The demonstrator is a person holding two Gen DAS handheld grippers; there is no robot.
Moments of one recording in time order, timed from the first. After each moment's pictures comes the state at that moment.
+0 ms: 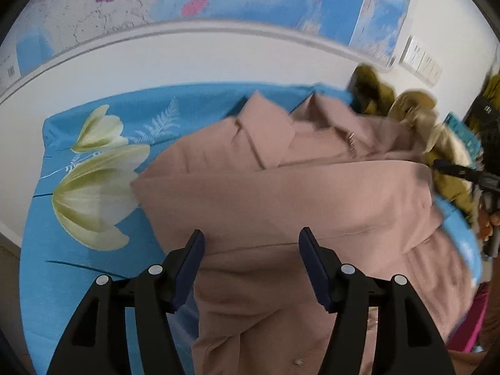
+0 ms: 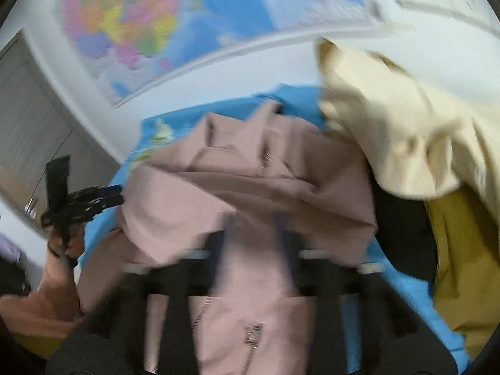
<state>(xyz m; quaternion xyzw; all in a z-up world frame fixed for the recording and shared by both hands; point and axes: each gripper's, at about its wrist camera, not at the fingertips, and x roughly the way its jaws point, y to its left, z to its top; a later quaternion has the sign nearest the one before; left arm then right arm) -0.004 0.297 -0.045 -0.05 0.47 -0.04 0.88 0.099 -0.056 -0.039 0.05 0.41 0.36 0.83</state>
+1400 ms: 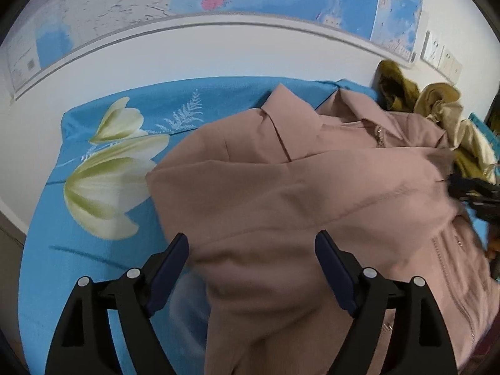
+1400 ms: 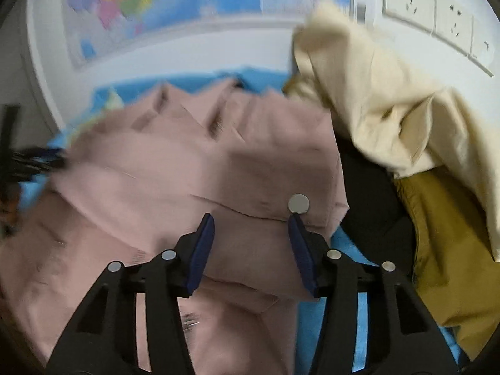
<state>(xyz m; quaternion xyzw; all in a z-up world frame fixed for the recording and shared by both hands) -0.018 0.302 -0.067 -0.04 0.44 0.01 0.90 0.085 -0.036 -0.087 -0.09 0.37 0.26 0.89</state>
